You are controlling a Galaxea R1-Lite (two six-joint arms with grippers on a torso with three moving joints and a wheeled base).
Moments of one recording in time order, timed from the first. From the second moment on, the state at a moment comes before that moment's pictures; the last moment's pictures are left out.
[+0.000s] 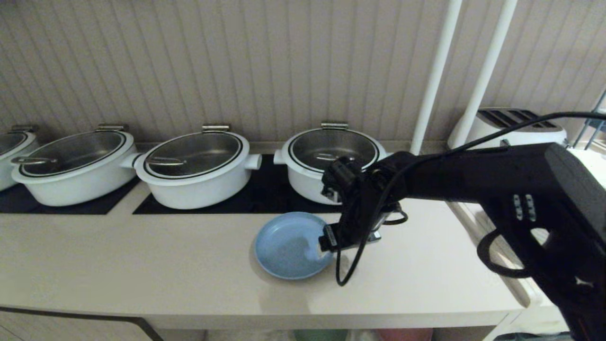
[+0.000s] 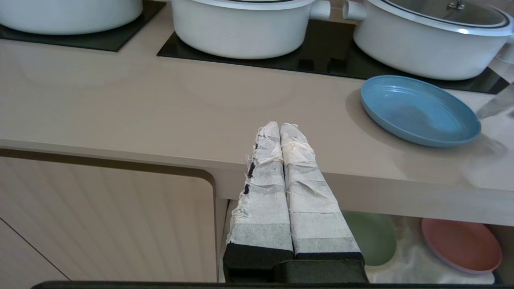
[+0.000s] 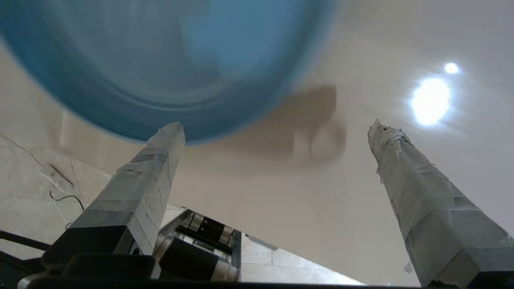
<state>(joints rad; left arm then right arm) 0.00 0.00 0.00 0.00 0.03 -0.11 0.66 2.35 -1.90 0.69 0.02 0.29</state>
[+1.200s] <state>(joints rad) 0.00 0.00 0.00 0.00 0.03 -0.11 0.67 2.47 -1.90 0.48 0.02 0.29</state>
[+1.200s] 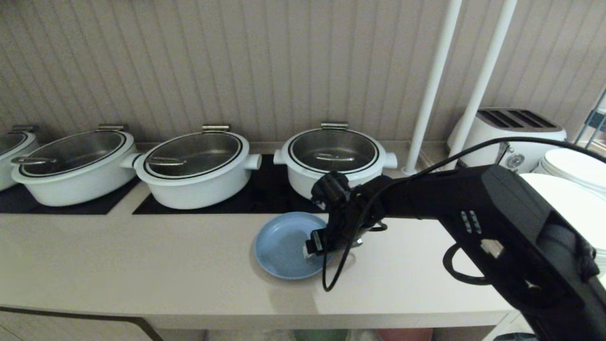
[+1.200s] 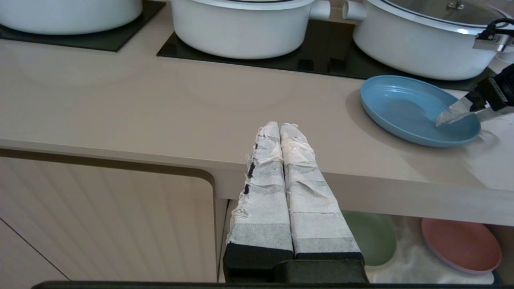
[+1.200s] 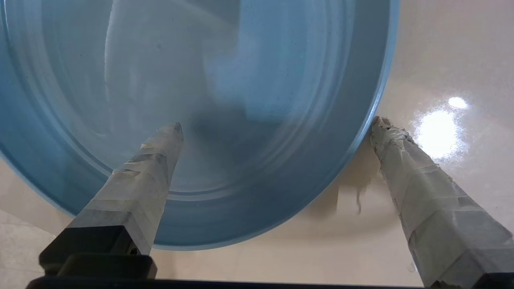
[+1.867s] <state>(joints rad) 0.00 0.00 0.00 0.00 0.03 -0.11 0.67 2.48 -1.90 0.46 0.02 0.29</state>
